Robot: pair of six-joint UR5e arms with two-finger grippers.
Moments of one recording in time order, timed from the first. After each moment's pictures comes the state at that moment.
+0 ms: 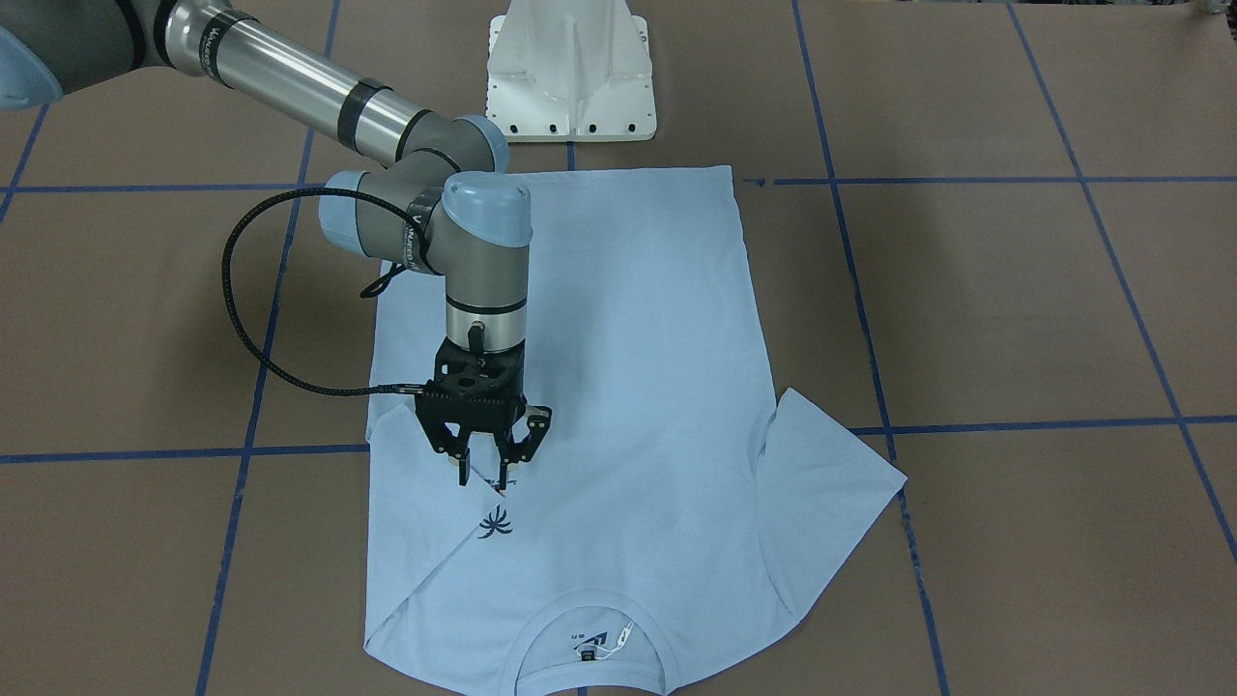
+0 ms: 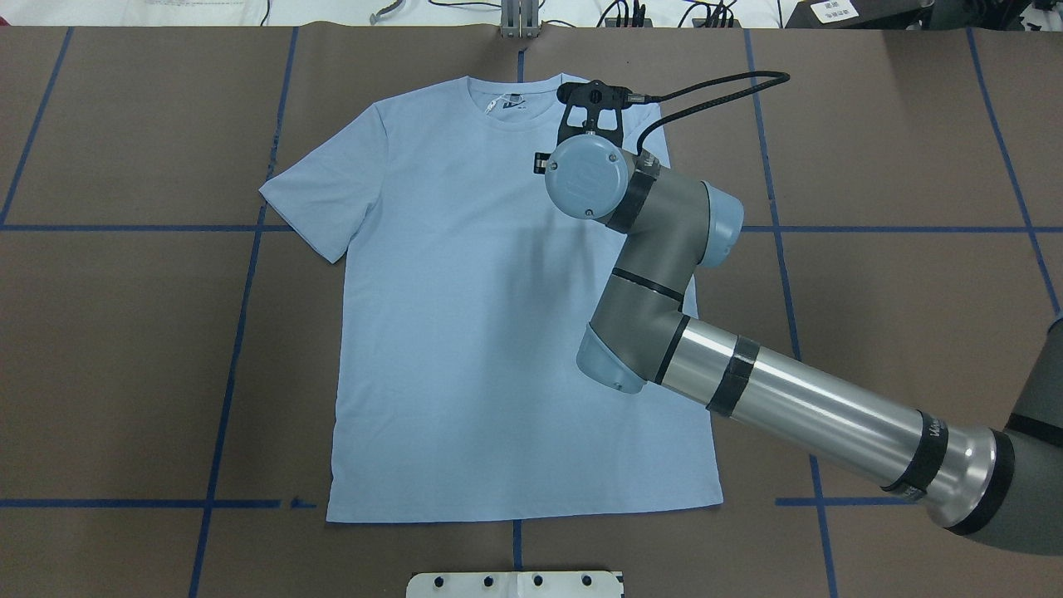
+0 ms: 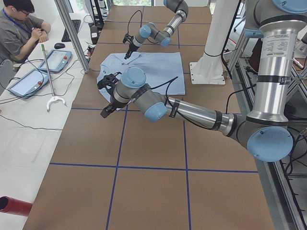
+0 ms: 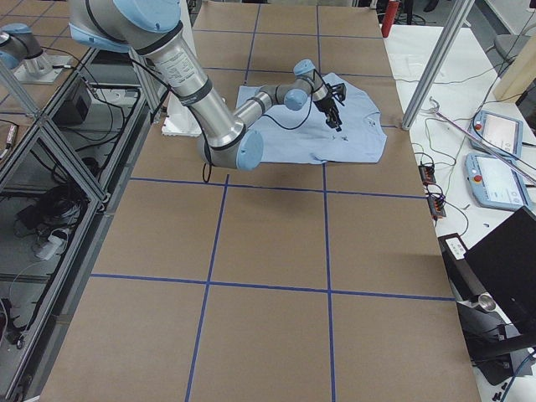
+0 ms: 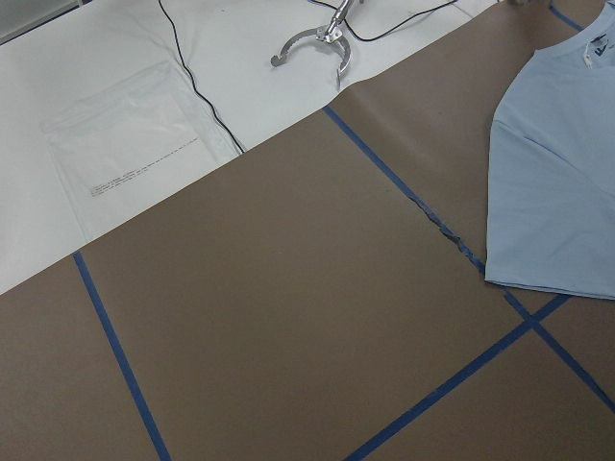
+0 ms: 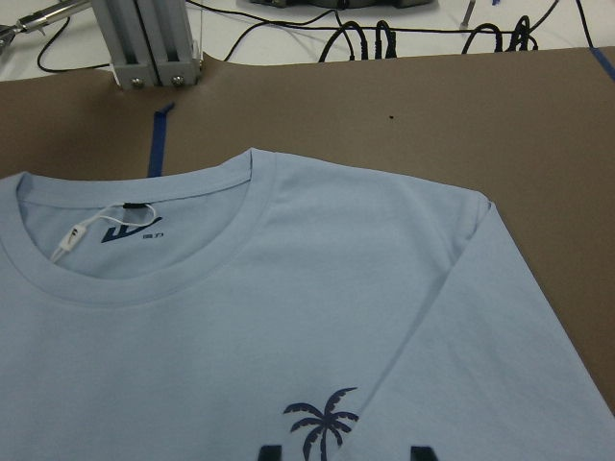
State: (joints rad) left arm -1.51 -1.63 -1.79 -2.14 -2.37 -0.04; right arm 0.61 -0.73 1.28 -1.27 1.38 1.26
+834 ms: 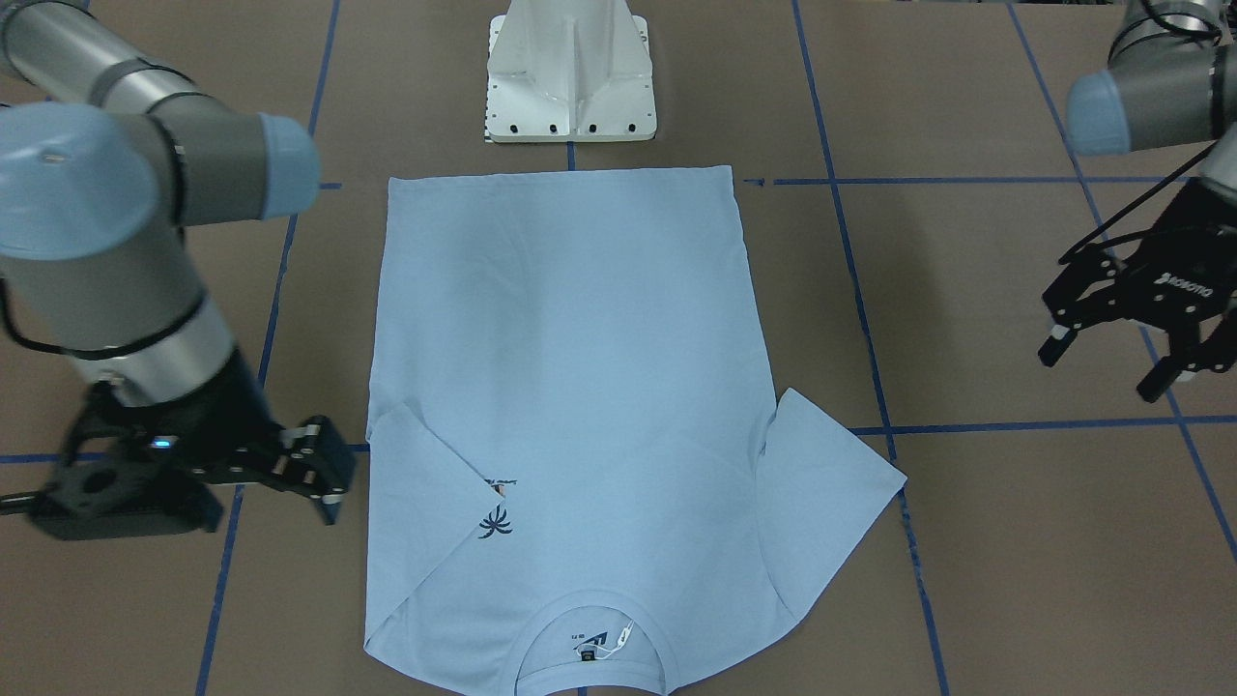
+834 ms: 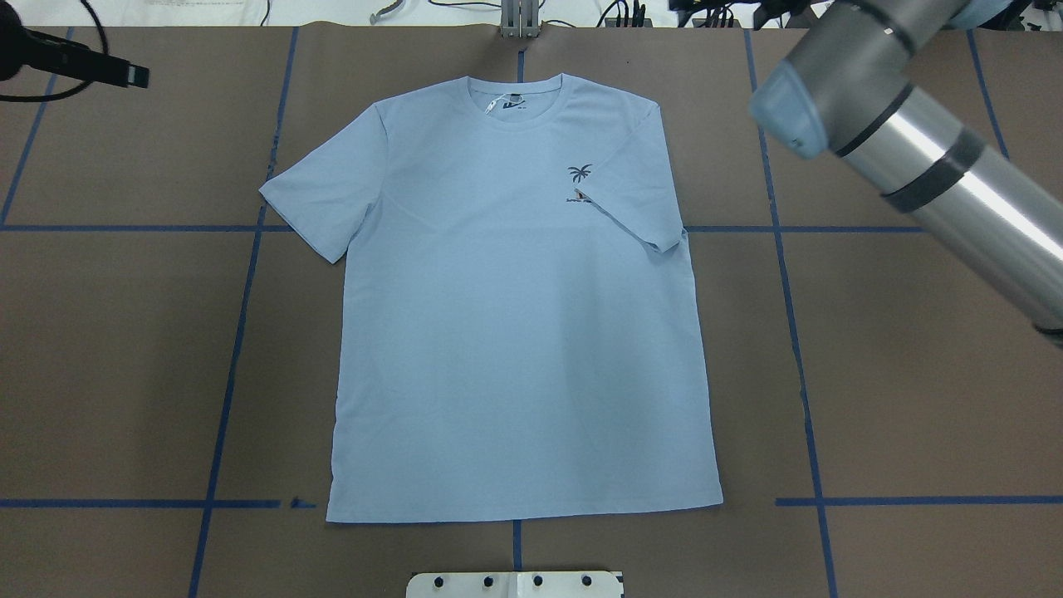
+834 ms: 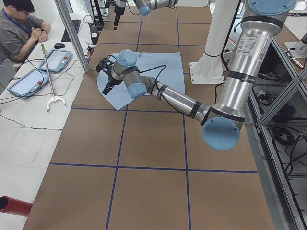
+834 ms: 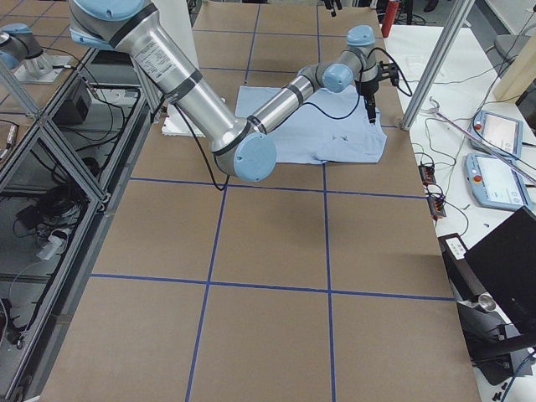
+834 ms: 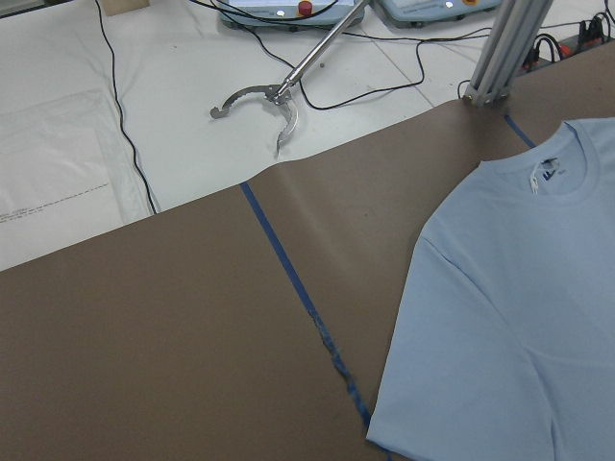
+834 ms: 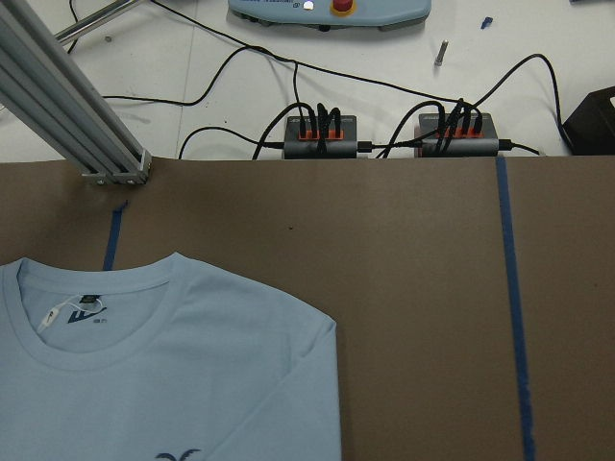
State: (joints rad) left arm -1.14 -1.86 -1.71 -2.21 -2.07 -0.68; right arm 1.09 -0.82 1.49 -1.46 2.06 0.81
